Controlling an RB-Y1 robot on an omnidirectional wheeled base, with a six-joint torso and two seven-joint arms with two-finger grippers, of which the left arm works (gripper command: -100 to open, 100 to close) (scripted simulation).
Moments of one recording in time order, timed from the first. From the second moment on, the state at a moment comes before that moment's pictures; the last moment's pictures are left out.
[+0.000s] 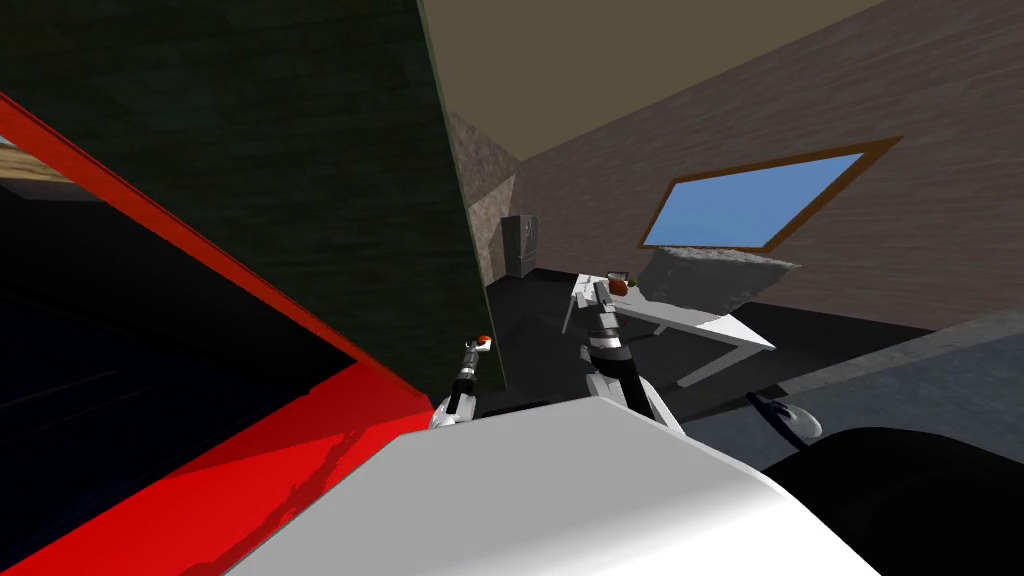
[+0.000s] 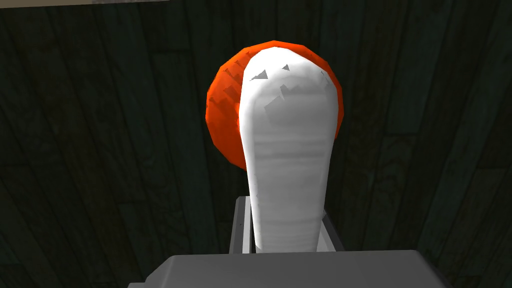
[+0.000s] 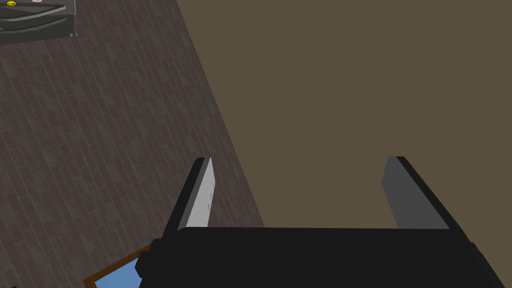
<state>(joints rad) -0.16 0.05 -0.04 -0.61 0.01 -0.79 0.03</state>
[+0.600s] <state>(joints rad) -0.17 0.05 0.02 -0.61 0.05 -0.79 0.00</state>
